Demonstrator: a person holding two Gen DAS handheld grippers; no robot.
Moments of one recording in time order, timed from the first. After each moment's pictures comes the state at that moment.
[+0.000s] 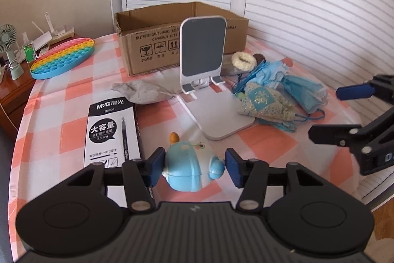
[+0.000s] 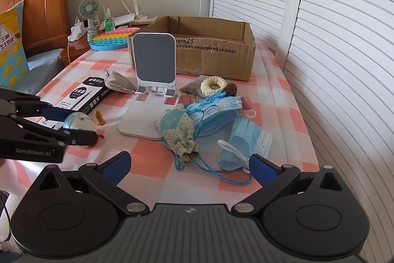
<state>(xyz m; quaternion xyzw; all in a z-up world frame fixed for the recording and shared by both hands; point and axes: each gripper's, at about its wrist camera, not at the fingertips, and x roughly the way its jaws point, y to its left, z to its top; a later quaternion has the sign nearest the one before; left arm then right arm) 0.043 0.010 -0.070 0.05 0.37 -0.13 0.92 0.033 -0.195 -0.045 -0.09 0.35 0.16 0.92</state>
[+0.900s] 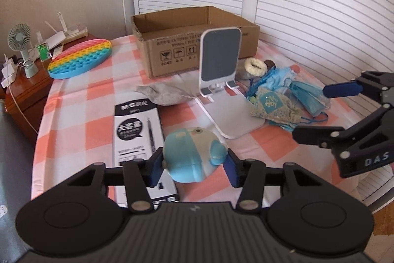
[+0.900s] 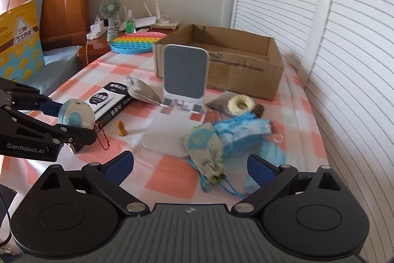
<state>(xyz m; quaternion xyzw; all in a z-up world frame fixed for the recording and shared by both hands) 0.029 0.035 -0.043 0.04 0.37 -0.11 0.92 0.040 -0.161 -0.037 -0.12 0.33 0.20 0.91</state>
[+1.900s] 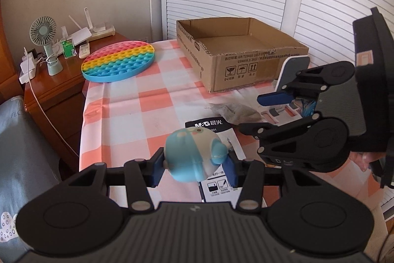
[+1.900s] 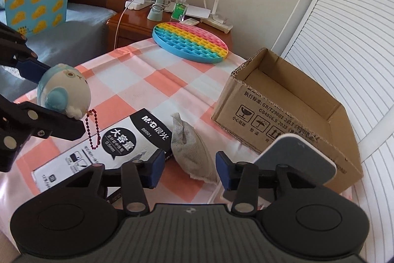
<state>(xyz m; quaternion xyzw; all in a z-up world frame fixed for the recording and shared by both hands) 0.069 0.119 -0.033 0.02 0.36 -0.08 0.93 0.128 -0.007 -0.061 -0.29 0.31 0.26 0.87</state>
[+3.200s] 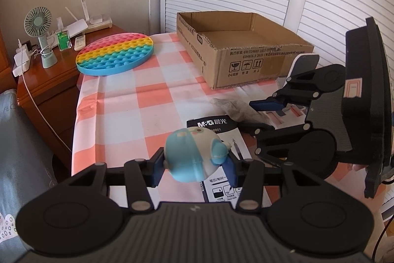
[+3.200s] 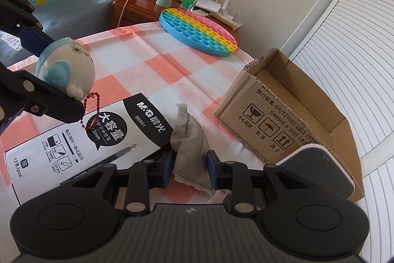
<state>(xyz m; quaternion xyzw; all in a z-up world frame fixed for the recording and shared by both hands) 0.084 0.125 -0.045 0.01 0.38 -0.09 0.92 0.140 0.002 -0.082 -0.34 0.30 0.26 0.85</state>
